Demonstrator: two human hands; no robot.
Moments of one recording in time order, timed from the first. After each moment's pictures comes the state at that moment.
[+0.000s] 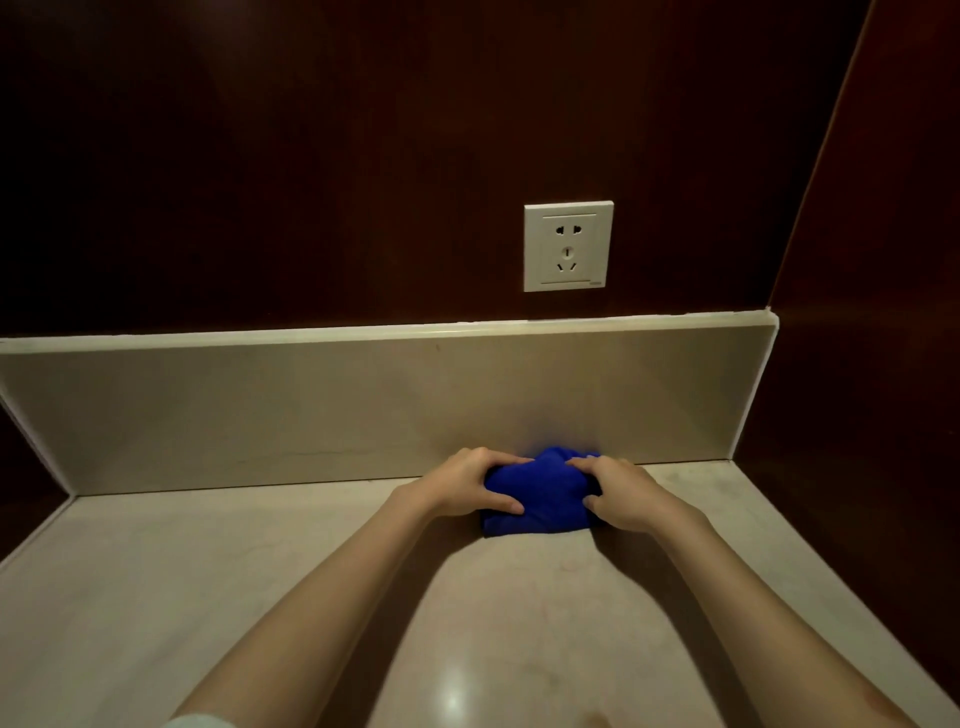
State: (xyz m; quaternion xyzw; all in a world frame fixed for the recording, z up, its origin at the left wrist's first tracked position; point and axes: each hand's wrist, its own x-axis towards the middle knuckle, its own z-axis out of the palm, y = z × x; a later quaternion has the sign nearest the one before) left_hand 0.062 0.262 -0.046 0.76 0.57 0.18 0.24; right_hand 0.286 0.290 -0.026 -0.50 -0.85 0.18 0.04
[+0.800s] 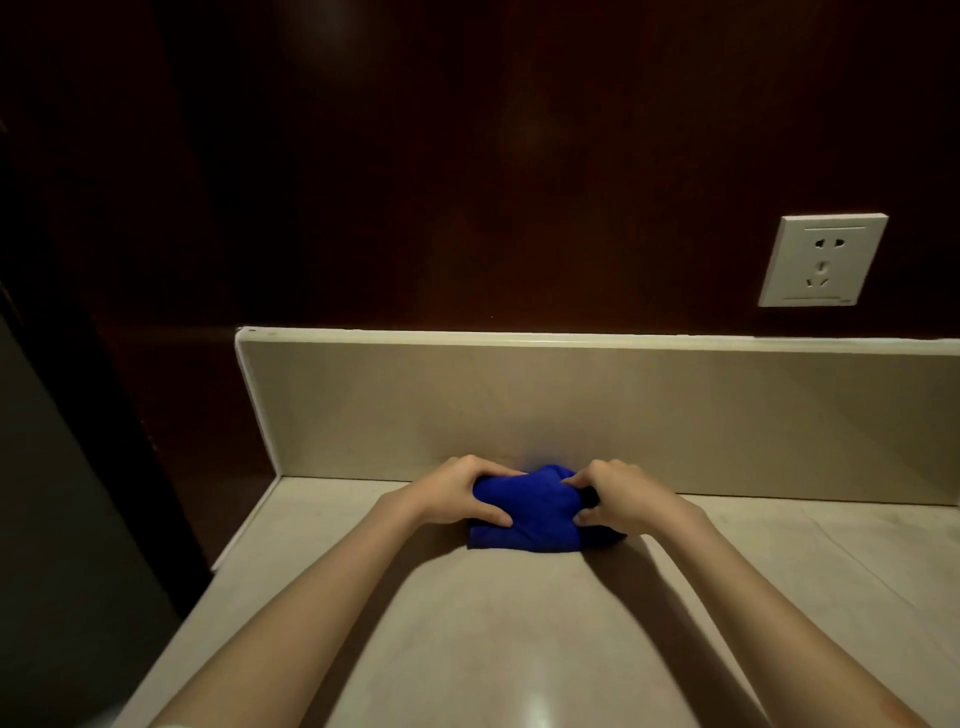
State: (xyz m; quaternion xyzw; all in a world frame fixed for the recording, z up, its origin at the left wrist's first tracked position) left_hand -0.149 0.163 -0.040 0.71 0.60 0.22 0.29; right_hand 0.072 0.235 -0.015 -0.40 -0.91 0.10 -0.01
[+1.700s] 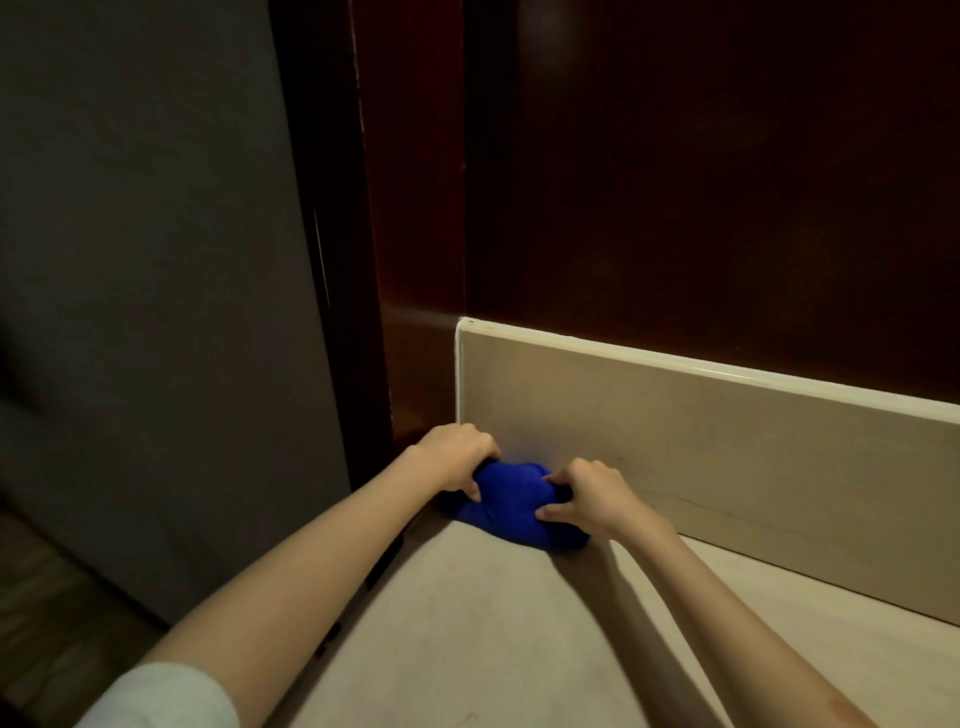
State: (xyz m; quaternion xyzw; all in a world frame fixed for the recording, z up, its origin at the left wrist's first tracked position) left_hand -0.297 0.068 0.008 0.61 0.79 -0.07 0.04; right_hand -0.138 0.176 -0.021 -0.25 -0.96 0.13 0.06
